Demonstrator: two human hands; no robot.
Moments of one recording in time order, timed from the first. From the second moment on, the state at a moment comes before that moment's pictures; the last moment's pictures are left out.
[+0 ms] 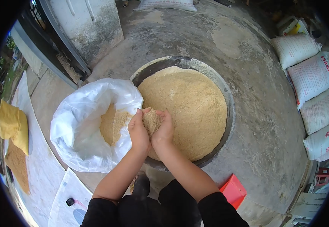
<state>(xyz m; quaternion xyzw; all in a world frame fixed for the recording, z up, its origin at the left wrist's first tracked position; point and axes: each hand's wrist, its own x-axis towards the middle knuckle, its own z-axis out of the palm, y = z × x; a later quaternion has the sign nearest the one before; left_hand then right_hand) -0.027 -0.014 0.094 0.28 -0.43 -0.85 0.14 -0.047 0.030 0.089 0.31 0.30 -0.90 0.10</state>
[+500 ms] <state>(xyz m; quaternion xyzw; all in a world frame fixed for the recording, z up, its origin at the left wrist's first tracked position) 0.006 -0.131 0.089 0.30 -0.63 -0.65 0.31 -0.026 -0.089 0.080 -0.08 0.63 -0.77 0.09</state>
